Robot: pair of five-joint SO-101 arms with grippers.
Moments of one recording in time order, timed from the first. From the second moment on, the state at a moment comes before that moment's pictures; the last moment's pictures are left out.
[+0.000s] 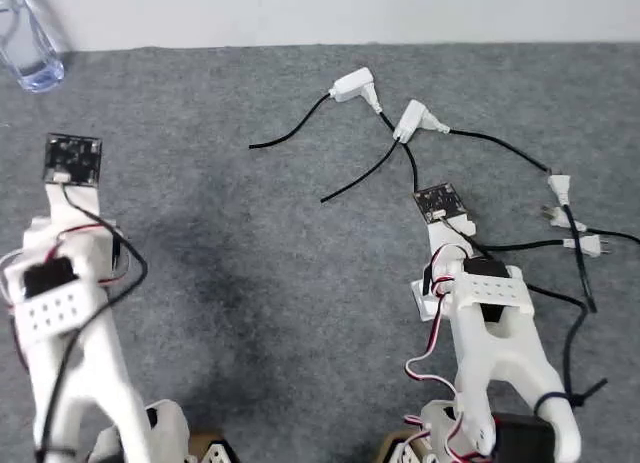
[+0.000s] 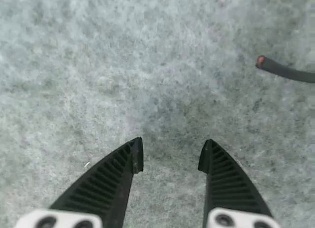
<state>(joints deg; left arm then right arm) -28.2 -31.6 46.4 48.8 -20.4 3.0 -20.6 57.5 46.8 20.6</state>
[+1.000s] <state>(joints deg) -35.4 9.2 26.6 42.4 -15.0 0.3 -20.6 60.1 43.2 22.4</state>
